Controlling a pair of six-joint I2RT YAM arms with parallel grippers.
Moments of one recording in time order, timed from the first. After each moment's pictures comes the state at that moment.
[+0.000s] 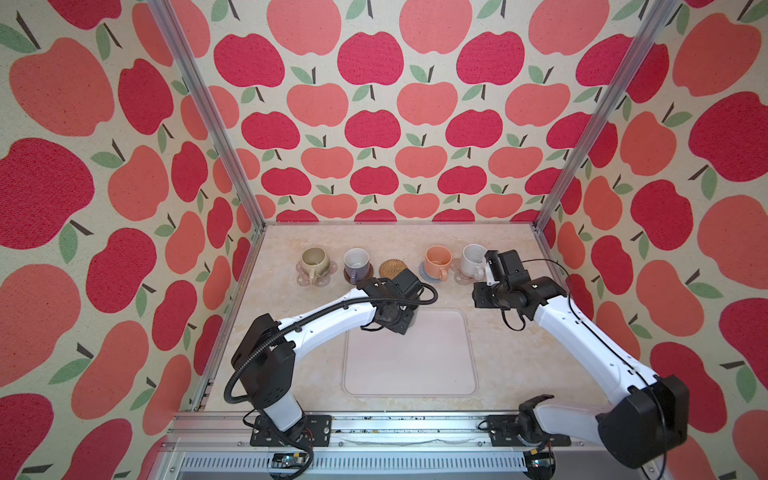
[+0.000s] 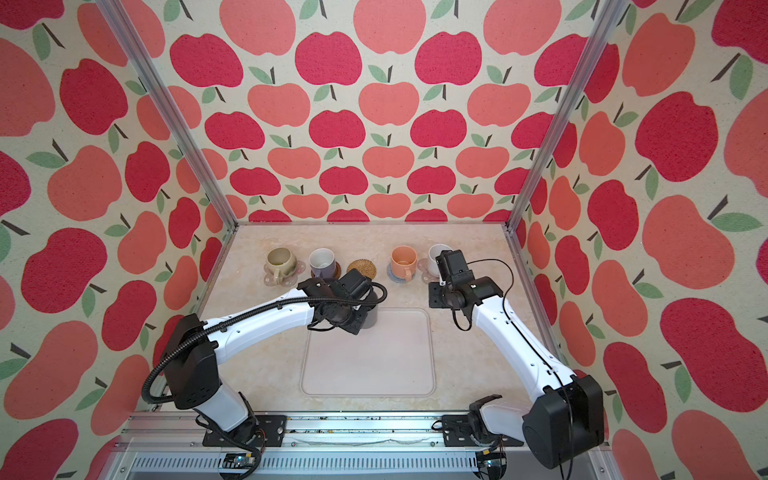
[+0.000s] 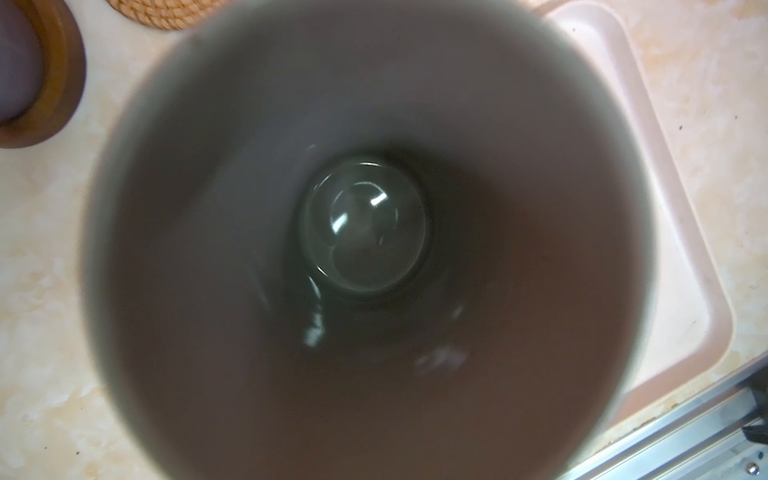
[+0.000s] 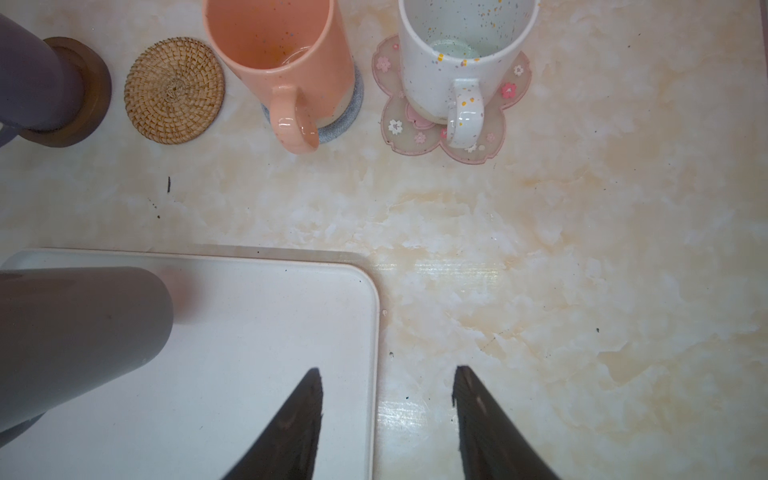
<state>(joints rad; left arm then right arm) -0.87 1.67 1.35 -0.89 -0.07 -0.33 0.44 1.25 1.07 -0.81 0.10 0.28</state>
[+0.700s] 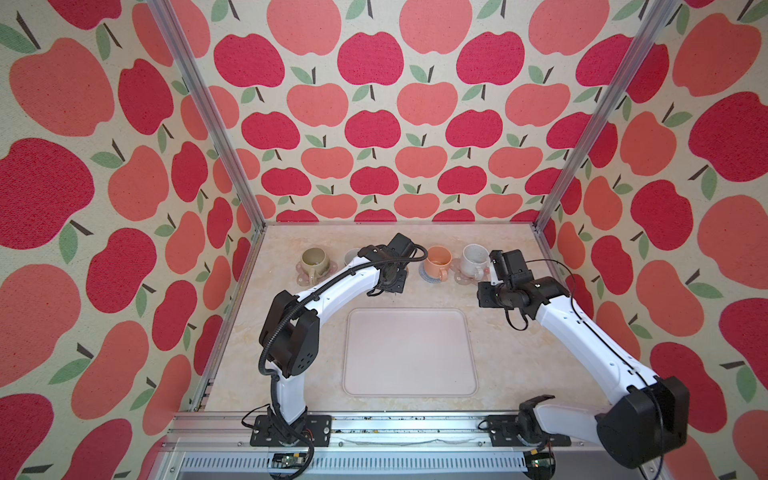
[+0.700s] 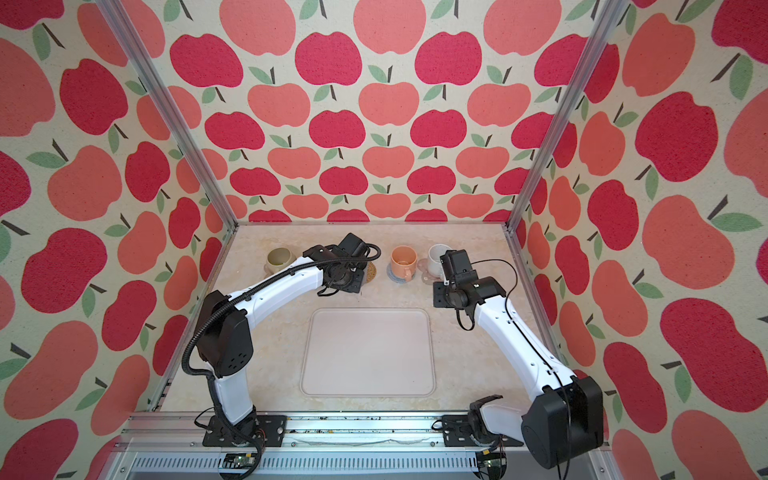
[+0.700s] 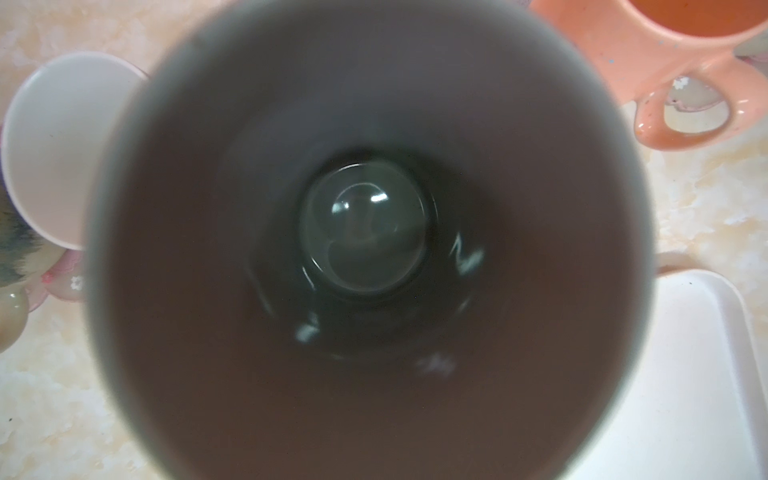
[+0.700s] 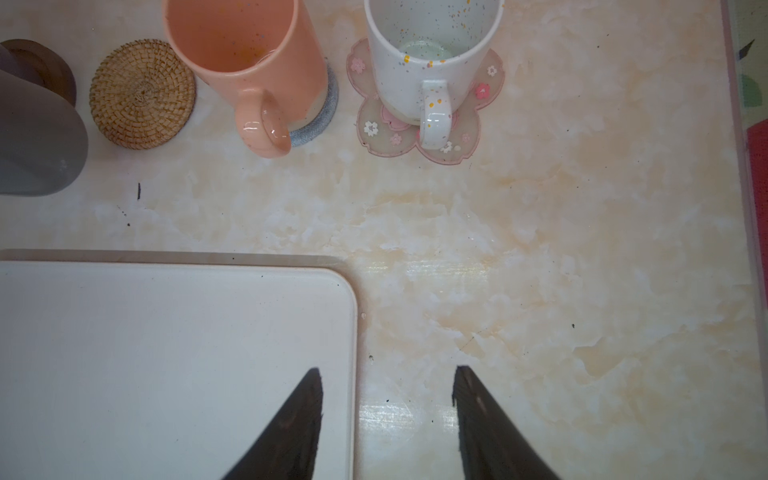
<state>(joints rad) -0.69 1.91 1.66 -0.90 -0.21 -0.34 0.40 1.25 1.06 -0.81 0.12 0.25</state>
